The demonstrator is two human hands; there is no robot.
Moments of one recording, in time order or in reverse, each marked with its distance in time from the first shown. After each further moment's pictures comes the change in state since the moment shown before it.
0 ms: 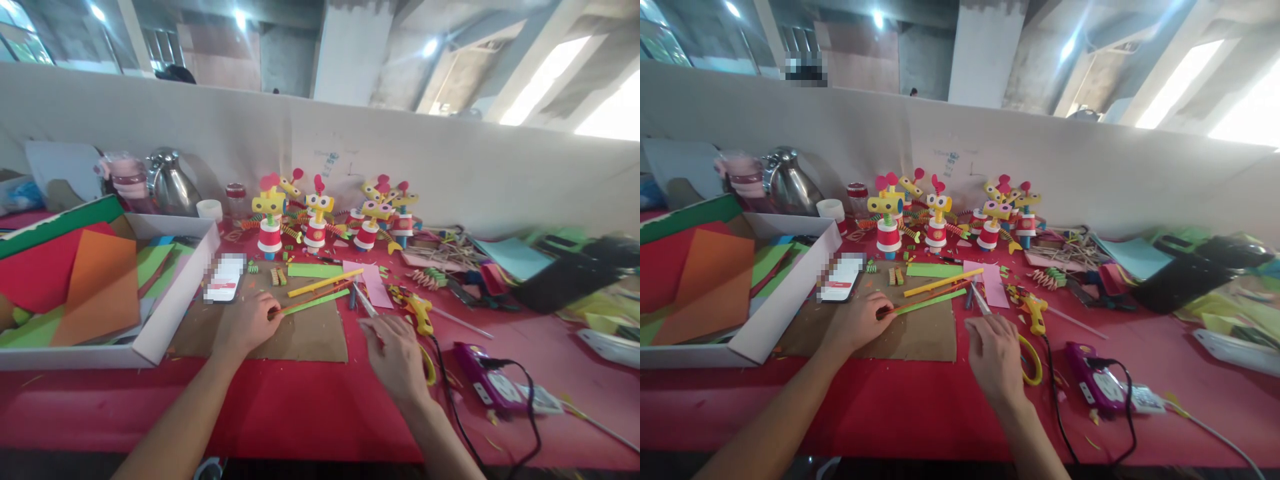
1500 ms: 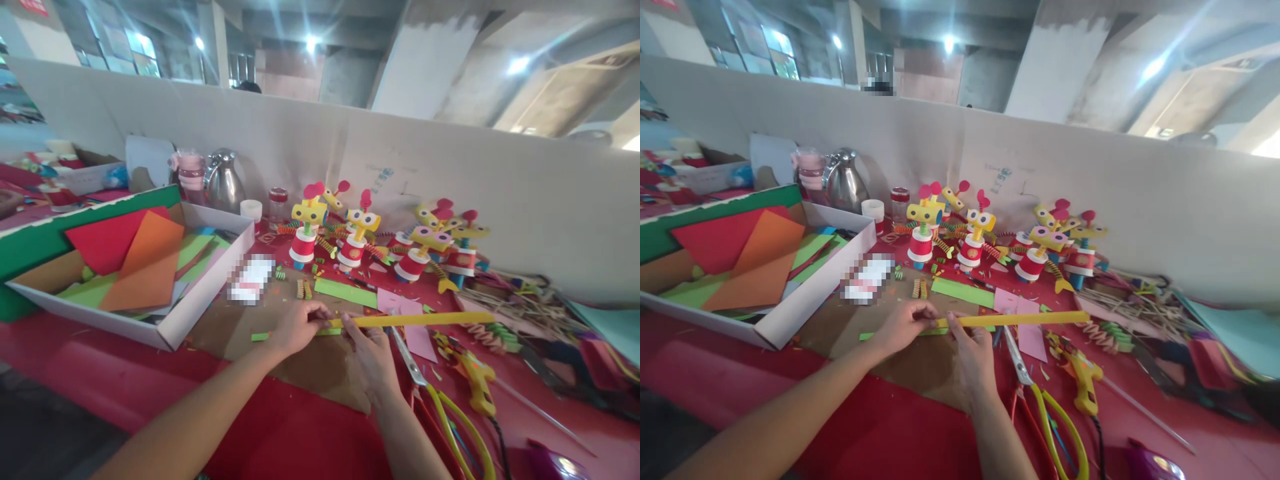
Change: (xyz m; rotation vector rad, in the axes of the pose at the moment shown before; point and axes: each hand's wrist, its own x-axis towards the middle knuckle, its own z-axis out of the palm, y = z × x) left_hand 0.036 0.029 0.029 -0.969 0.018 -0.154; right_hand 0.060 -0.034 0.087 1.377 -0.123 0.685
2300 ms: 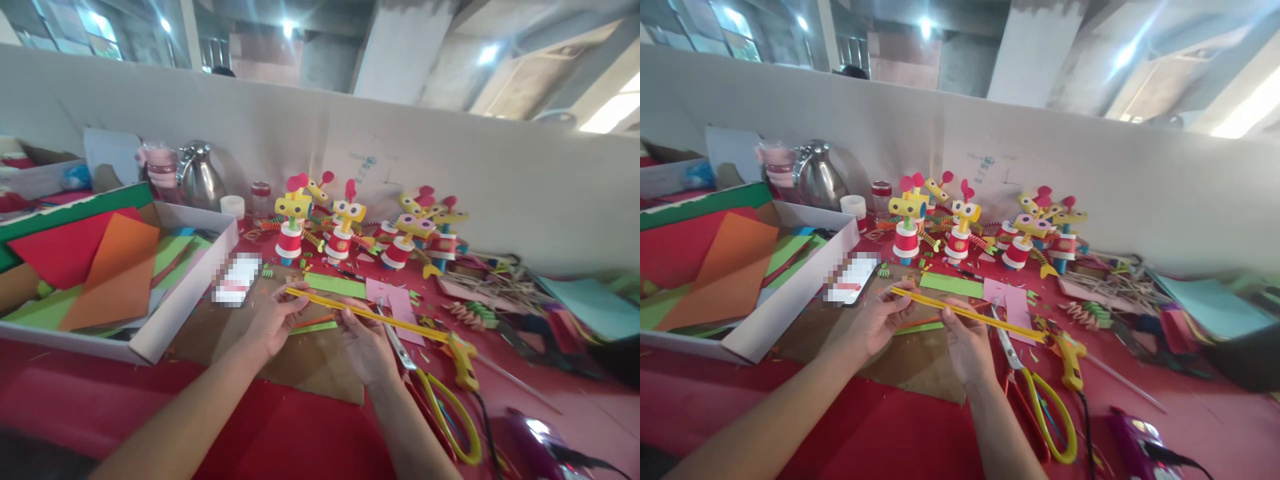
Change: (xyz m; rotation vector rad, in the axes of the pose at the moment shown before) left_hand 0.000 0.009 -0.012 -1.040 0.179 -0.199; right_hand -0.001 -0.016 -0.003 0.404 -0.108 -0.003
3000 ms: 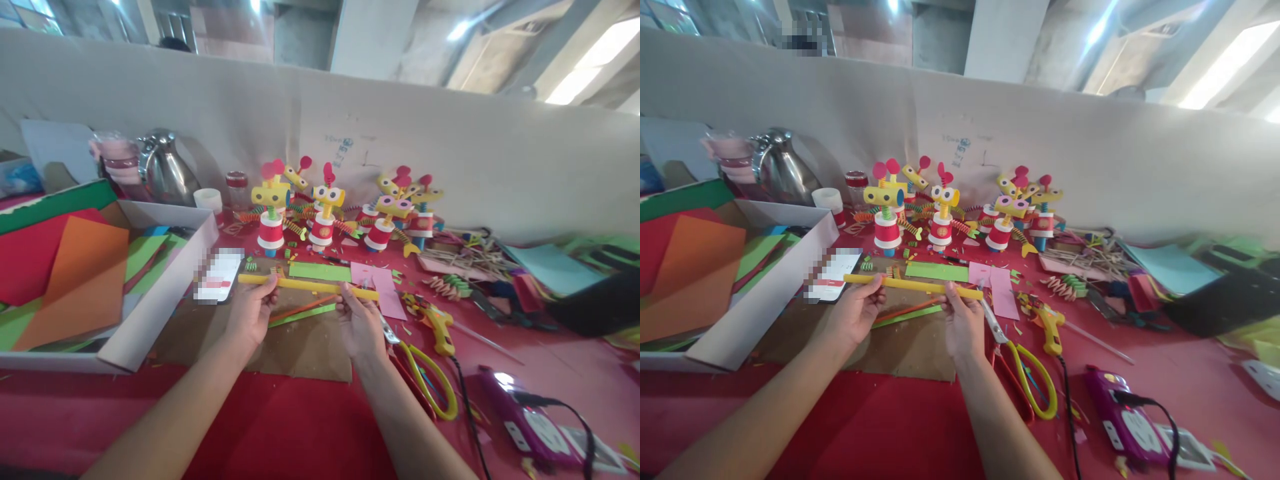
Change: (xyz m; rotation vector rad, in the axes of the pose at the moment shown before) left_hand 0.006 0.003 0.002 0.030 0.310 0.077; right_hand 0.007 -0.005 -0.003 0.099 0.297 -0.043
